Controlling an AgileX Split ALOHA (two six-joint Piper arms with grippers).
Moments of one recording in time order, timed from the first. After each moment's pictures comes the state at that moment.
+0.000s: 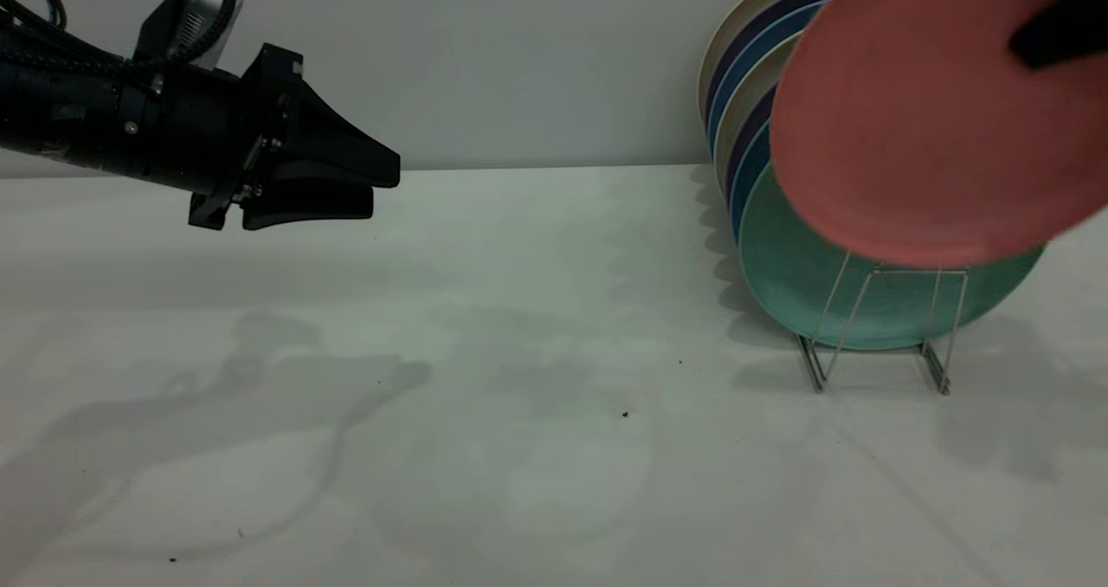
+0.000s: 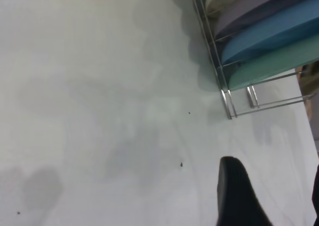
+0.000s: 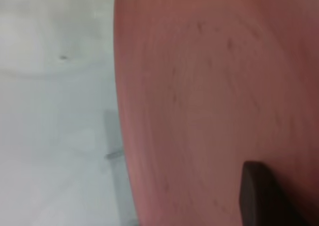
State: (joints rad) left arm 0.00 2.06 -1.05 -1.55 0.75 1.32; right arm -0.18 1.73 -1.17 0.99 0.82 -2.12
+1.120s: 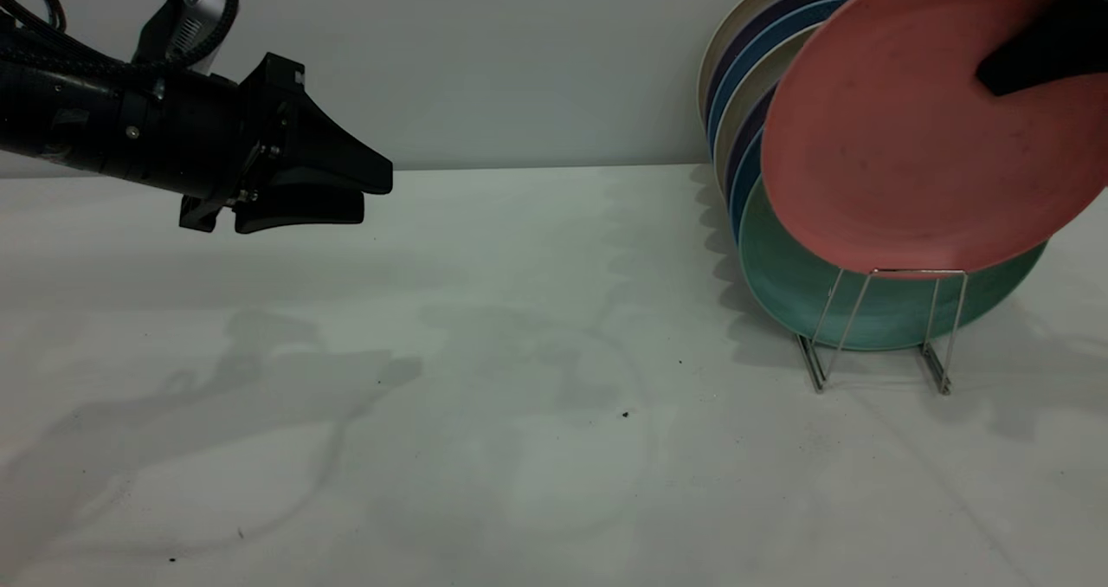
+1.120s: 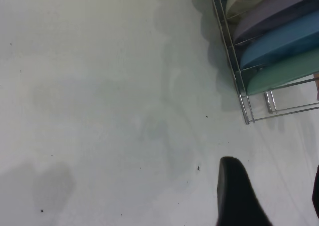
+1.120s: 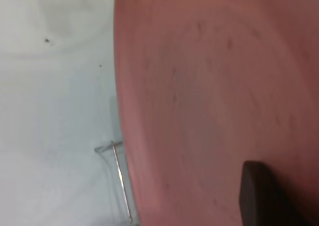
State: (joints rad) left arm 0.00 2.06 -1.05 -1.55 0.71 1.31; right arm -0.17 1.88 -1.25 0.98 0.81 -2.12
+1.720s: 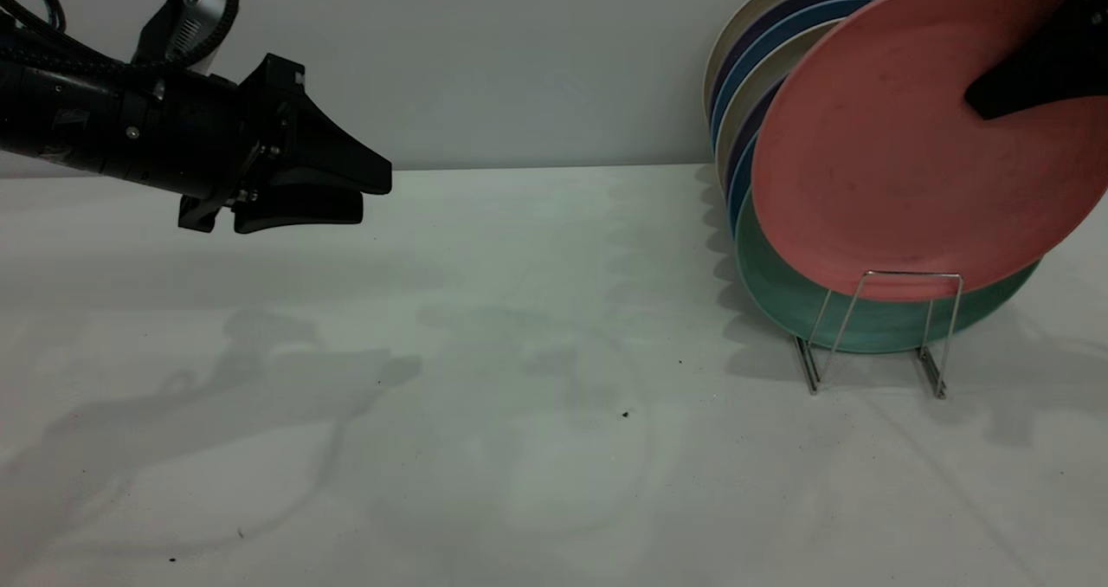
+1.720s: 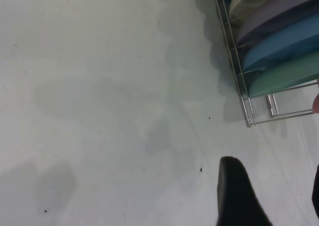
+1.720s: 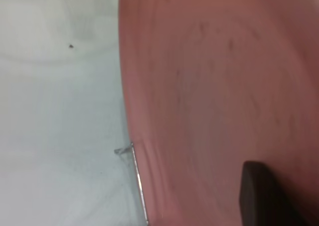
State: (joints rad) left arm 0.00 2.06 -1.05 -1.55 0.70 1.31; right arm -0.17 1.91 -1.26 0.98 0.86 -2.12
